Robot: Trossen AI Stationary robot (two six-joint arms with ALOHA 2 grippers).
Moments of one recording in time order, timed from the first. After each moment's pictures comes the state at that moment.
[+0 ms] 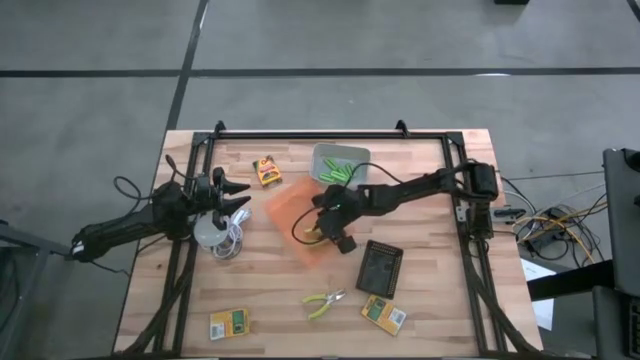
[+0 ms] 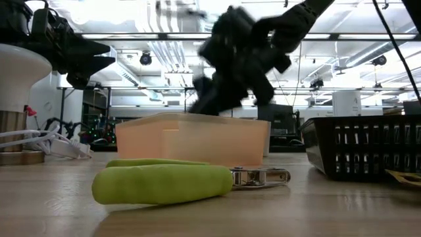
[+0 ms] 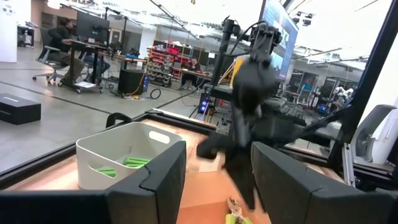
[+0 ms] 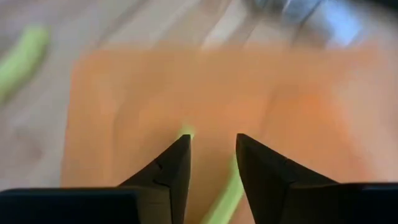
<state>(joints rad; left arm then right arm) 0.32 0.05 0.01 0.12 0.11 -0.24 -0.06 1.91 1.14 0.07 -0.34 -0.46</state>
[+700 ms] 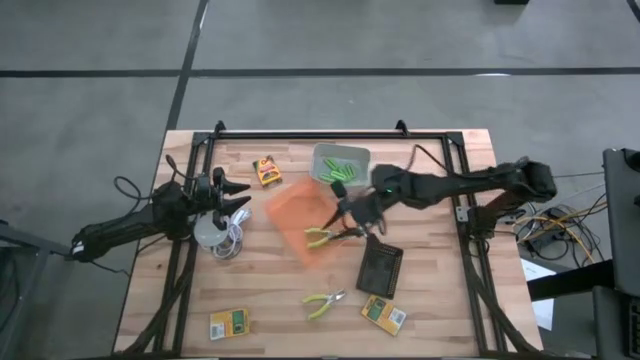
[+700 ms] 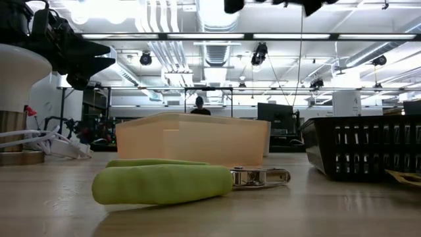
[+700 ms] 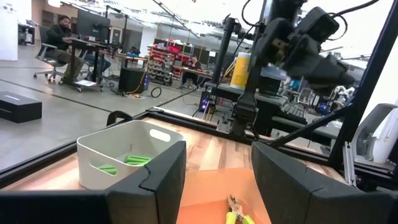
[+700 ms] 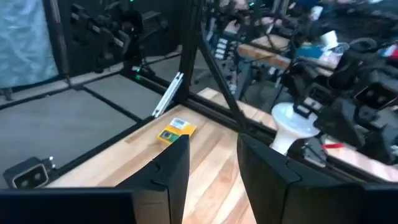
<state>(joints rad) 0.32 0.05 0.01 0.11 0.11 -0.24 0.01 1.47 1.02 0.26 -0.51 -0.26</state>
